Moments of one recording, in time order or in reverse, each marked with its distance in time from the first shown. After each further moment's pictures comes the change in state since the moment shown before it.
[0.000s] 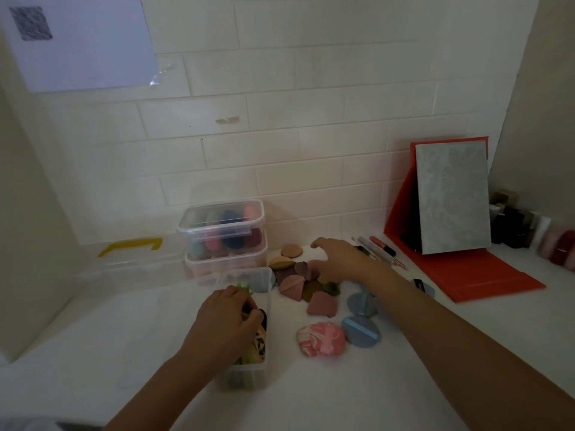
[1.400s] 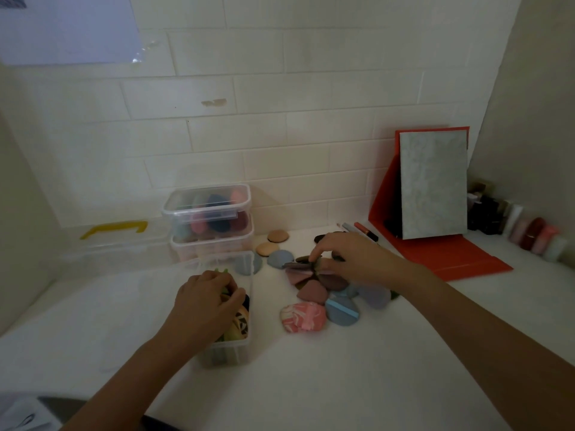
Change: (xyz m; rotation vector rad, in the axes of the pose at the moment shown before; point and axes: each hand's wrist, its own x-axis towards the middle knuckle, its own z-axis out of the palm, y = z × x) left_hand -0.009 0.002 -0.008 0.008 -0.067 -0.128; right_hand -0.077 0.003 -0.027 -0.123 0.062 -0.265
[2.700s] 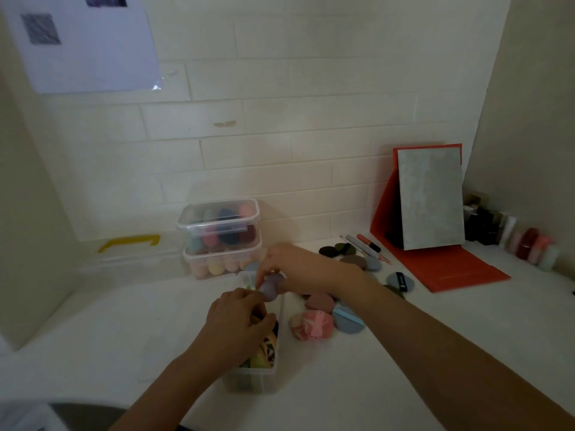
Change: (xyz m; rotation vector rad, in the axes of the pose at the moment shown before) left_hand -0.019 0.015 0.005 -0.048 -0.036 0.175; right_hand 0.038 -0.086 0.010 -0.026 -0.122 -0.308
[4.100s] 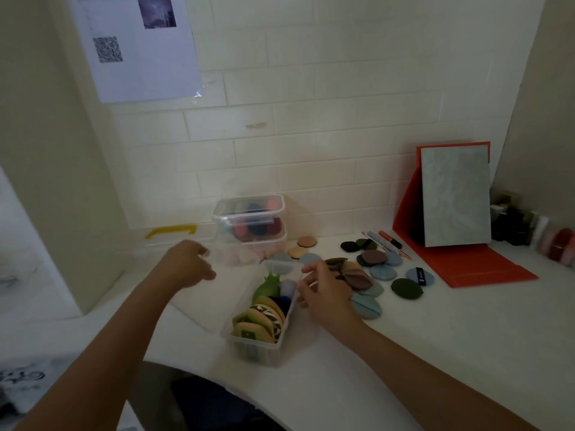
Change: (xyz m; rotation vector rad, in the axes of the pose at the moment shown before) left_hand 0.008 -0.052 -0.103 -0.069 0.058 -0.530; right_hand -0.032 -0.027 0.082 0.749 0.544 0.567
